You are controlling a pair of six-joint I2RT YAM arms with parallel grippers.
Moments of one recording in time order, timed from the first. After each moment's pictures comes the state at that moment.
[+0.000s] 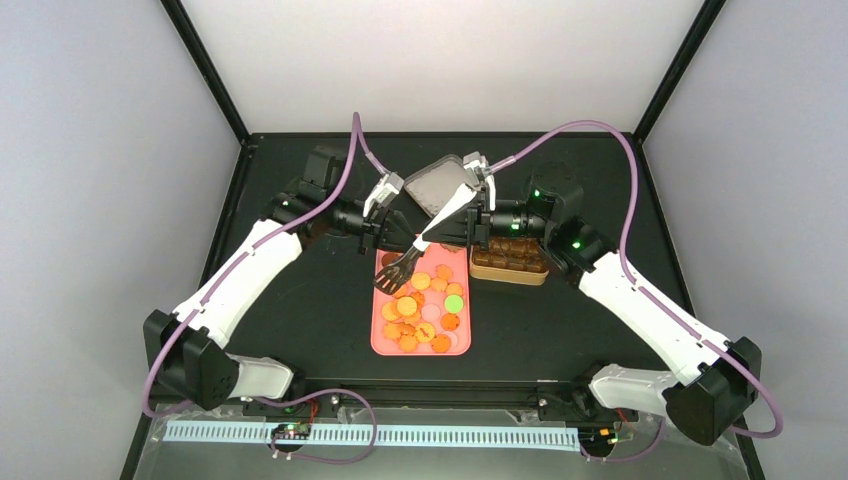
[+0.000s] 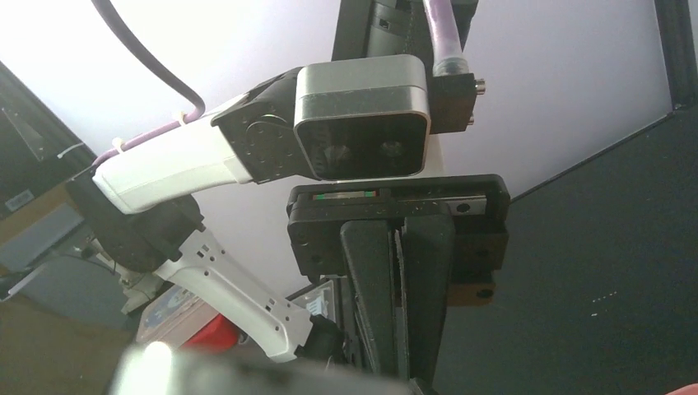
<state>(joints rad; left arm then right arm) -0.42 1.33 1.23 -0.56 1.34 0.20 0.65 1.19 1.09 0.06 -0.87 0.53</state>
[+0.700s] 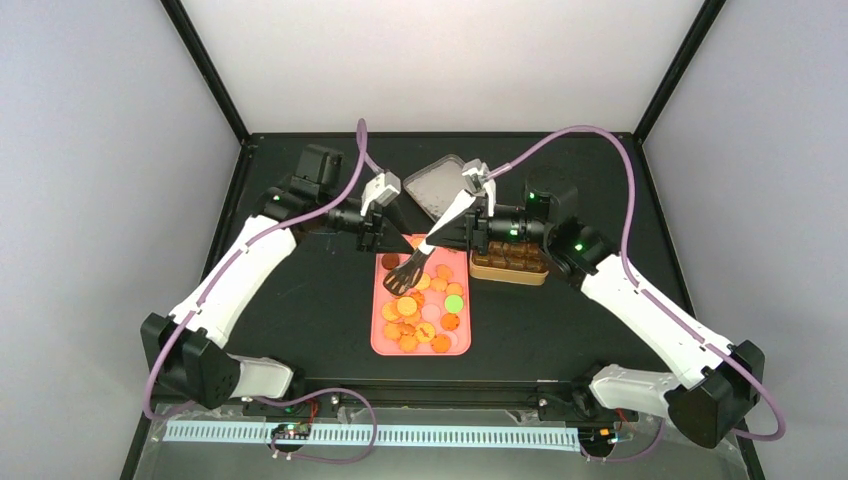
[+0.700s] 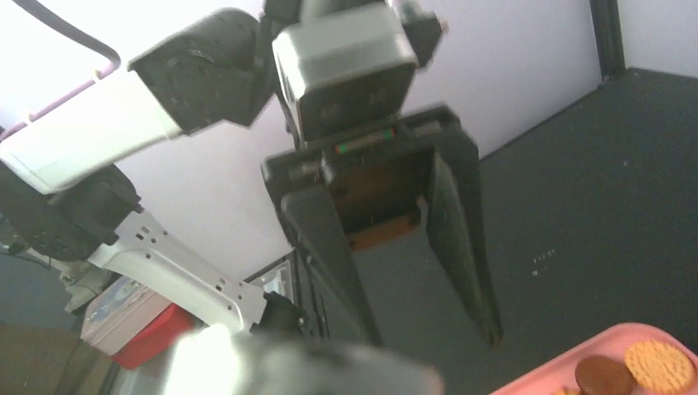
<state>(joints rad) -0.39 1.34 1.27 -0.71 1.10 0.37 0.65 1.18 1.09 -0.08 -0.79 0.43</state>
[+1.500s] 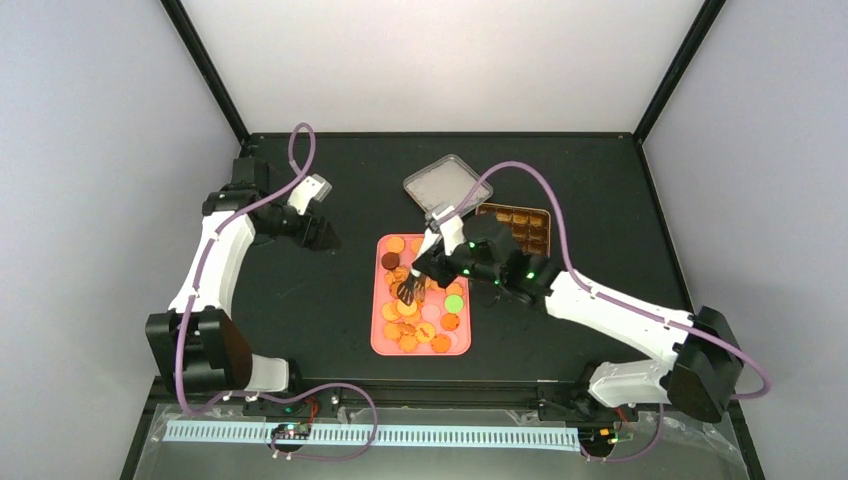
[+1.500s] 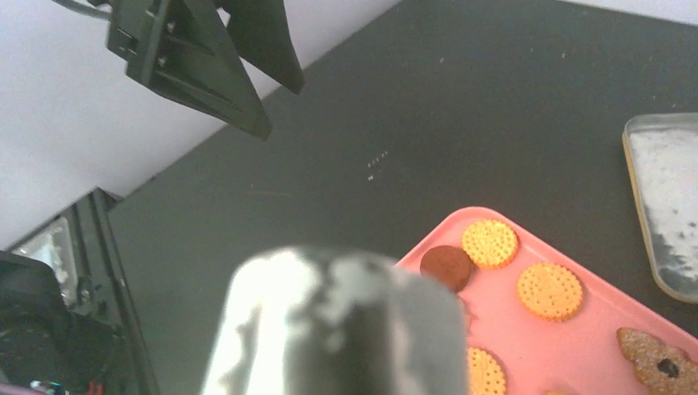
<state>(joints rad) 0.09 1.37 1.22 -0.95 0.72 0.54 0.90 1.25 0.94 -0.11 -0.15 0.29</state>
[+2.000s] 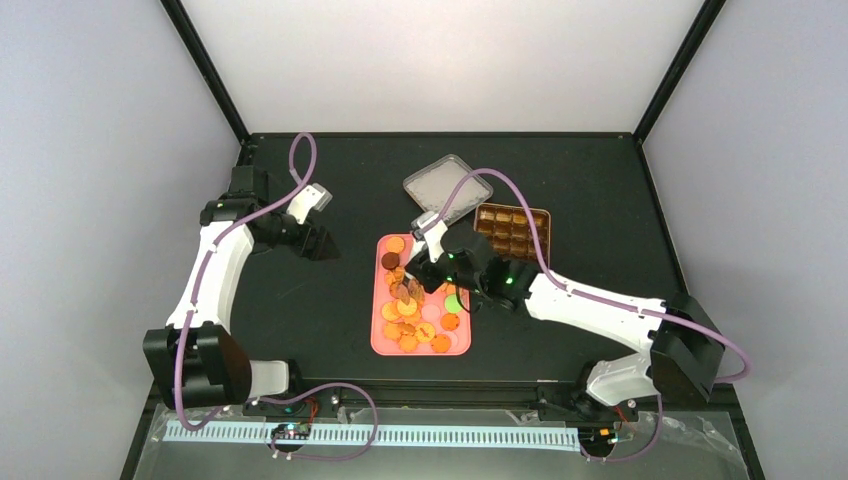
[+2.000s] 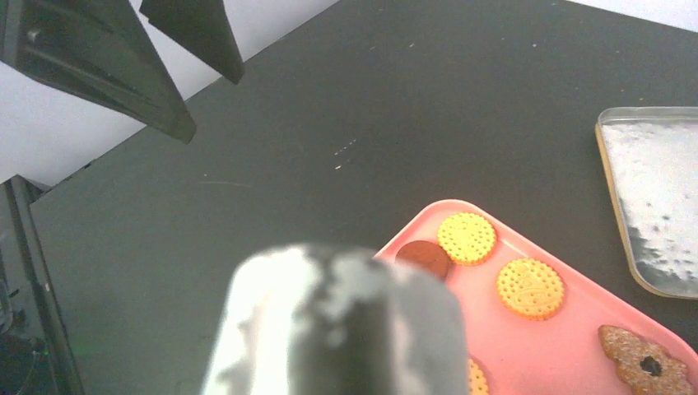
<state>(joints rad) 0.10 1.30 1.14 -1.00 0.69 0.58 1.00 1.38 0.94 -0.05 0.04 0.27</state>
